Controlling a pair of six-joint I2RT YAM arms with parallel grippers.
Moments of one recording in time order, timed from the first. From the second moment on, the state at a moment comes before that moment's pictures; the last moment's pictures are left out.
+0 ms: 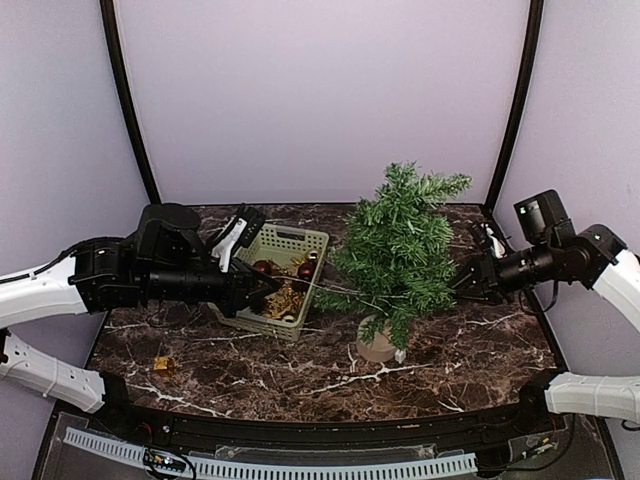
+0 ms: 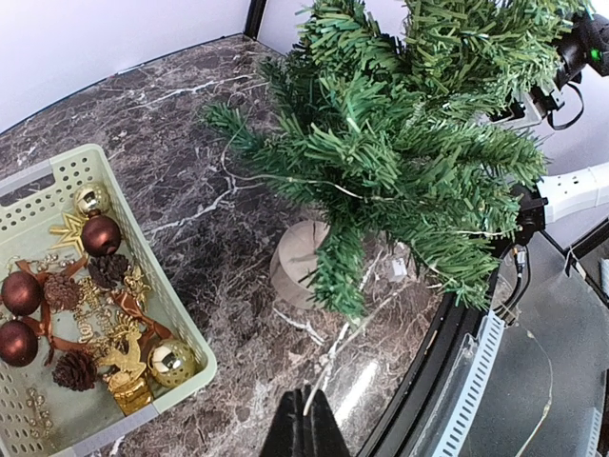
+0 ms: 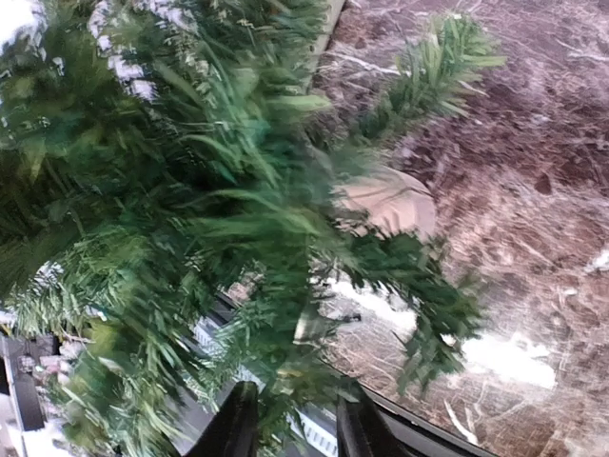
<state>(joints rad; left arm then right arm) -1.05 1.09 0.99 -0.40 0.03 -0.33 0.44 0.90 0.97 -0.93 -0.58 0.54</state>
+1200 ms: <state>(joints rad) -1.02 1.11 1.09 -0.33 0.23 -0.24 0.44 0.47 0.90 -0.62 -0.64 0.47</state>
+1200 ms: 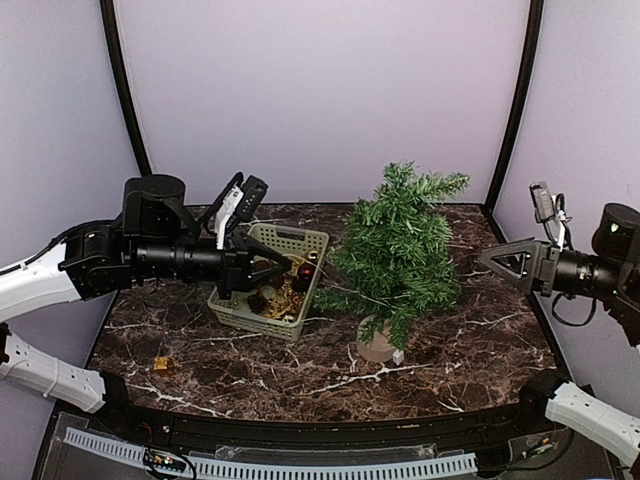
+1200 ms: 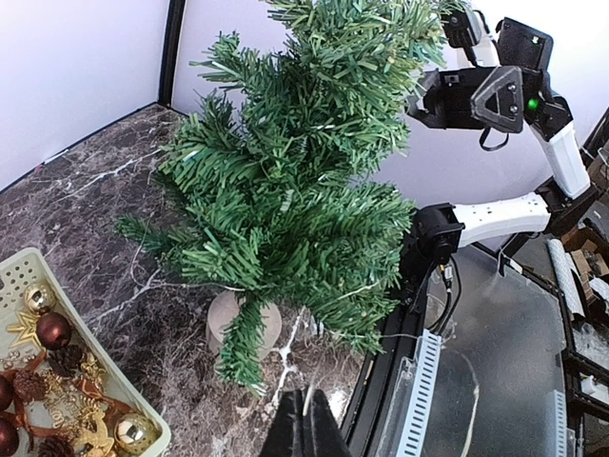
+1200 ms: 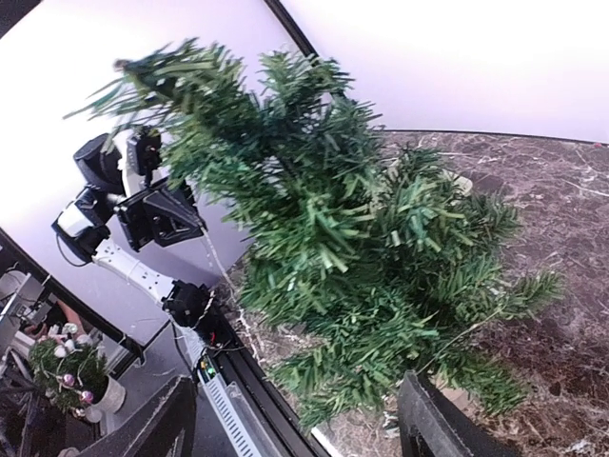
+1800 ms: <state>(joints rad) -0.98 1.18 1.19 -0.36 0.23 -0.22 0.70 0.74 0.96 -0.61 -0.35 0.37</state>
